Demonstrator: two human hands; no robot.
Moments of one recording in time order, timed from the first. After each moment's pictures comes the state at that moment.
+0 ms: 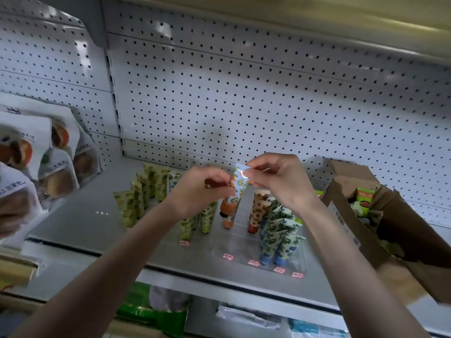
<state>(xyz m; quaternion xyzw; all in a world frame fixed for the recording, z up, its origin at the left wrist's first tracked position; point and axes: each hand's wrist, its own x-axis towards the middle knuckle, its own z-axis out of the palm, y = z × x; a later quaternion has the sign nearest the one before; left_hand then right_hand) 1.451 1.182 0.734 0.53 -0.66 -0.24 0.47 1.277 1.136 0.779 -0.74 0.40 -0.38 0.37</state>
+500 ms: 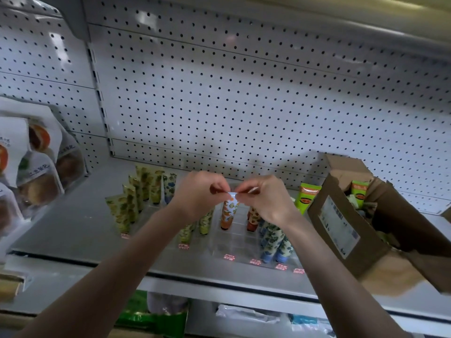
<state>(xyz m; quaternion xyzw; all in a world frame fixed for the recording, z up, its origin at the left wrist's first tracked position) 1.456 1.162 0.715 0.56 -0.71 -0.16 0.39 1.291 1.132 0.736 -0.79 0.48 -0.27 0.27</state>
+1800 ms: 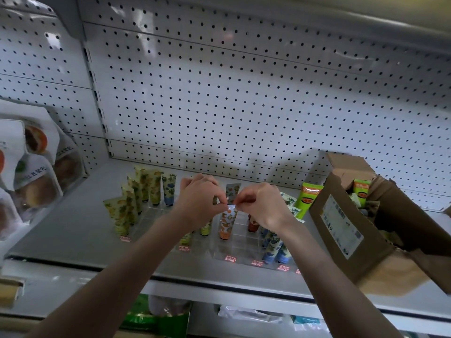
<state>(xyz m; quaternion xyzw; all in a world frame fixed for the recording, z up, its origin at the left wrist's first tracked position) 1.451 1.157 0.704 0.65 -0.72 -0.06 0.21 1.291 1.121 0.713 -0.81 0.48 -0.23 0.24</state>
